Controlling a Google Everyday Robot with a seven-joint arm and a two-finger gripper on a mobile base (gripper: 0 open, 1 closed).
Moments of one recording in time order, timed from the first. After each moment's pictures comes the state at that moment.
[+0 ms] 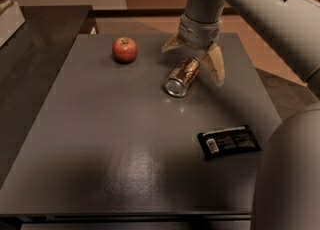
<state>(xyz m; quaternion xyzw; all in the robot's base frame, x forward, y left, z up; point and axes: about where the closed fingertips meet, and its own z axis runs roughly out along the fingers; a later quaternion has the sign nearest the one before) 0.610 -0.092 0.860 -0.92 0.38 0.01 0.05</state>
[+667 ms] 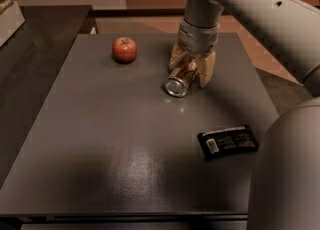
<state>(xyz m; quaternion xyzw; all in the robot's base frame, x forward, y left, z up) 0.613 -0.094 0.845 -0.93 0.36 0.01 0.04</state>
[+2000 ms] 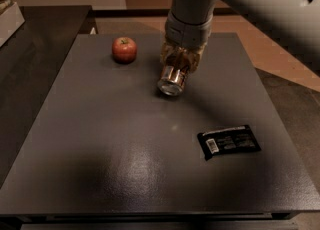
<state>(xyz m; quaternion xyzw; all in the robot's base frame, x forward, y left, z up) 0.590 -0.062 0.898 -0.97 0.18 -0.12 0.06</state>
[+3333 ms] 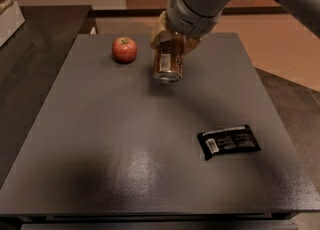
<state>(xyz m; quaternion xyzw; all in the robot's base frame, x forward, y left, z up) 0.580 -0.034 0.955 -0.96 0.01 -0.23 0.16</state>
